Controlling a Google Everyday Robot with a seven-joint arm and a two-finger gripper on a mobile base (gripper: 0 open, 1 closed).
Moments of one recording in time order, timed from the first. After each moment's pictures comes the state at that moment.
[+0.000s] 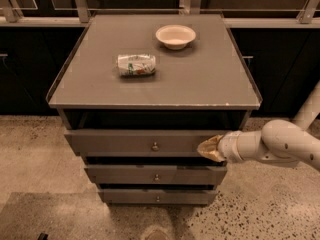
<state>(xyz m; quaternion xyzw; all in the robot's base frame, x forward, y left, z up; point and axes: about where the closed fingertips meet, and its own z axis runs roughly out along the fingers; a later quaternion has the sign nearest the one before) 0.554 -0.172 0.617 -0.49 0.76 0.16 0.38</state>
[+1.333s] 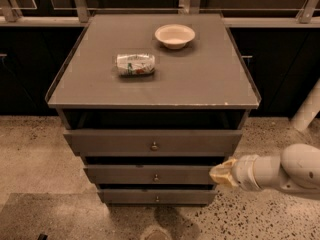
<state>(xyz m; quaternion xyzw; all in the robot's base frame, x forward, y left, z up) 0.472 -0.193 0.611 -0.41 0.83 0.18 0.33</state>
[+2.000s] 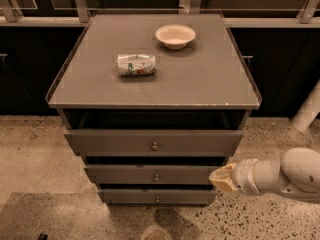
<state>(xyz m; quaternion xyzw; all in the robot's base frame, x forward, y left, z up) 0.459 -0.195 0.604 -0.41 0.83 0.19 0.33</state>
